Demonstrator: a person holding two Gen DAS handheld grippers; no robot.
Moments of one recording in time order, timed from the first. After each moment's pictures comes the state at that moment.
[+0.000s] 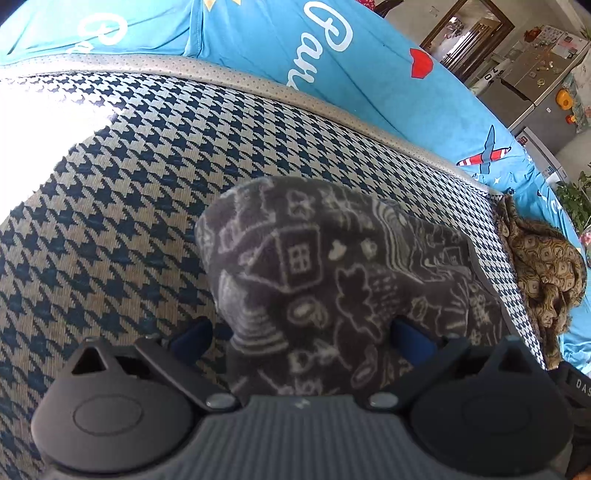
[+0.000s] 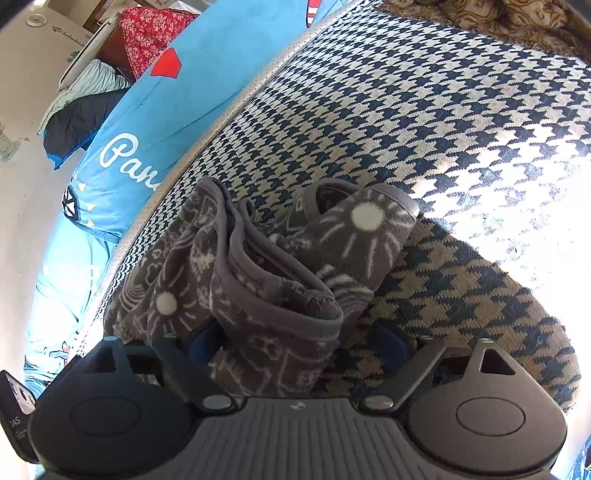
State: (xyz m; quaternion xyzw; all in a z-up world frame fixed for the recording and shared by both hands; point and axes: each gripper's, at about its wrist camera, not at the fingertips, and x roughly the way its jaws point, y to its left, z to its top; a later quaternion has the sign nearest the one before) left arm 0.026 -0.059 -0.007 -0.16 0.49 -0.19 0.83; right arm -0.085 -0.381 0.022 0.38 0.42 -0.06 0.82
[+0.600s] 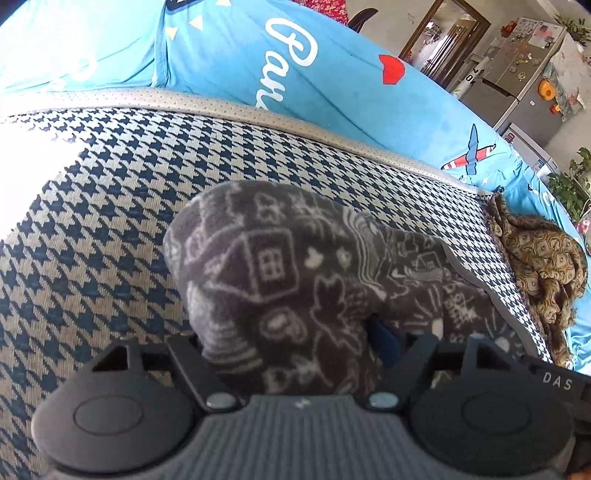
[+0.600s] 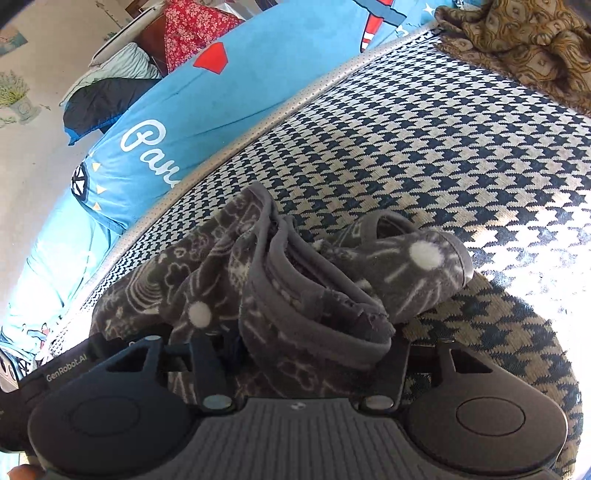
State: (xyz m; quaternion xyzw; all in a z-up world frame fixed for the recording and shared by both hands) left arm 0.017 -0.085 -0.007 -0.12 0.44 -0.20 0.87; right arm -0.059 -0.351 0.027 0.30 0.39 -0.05 0.87
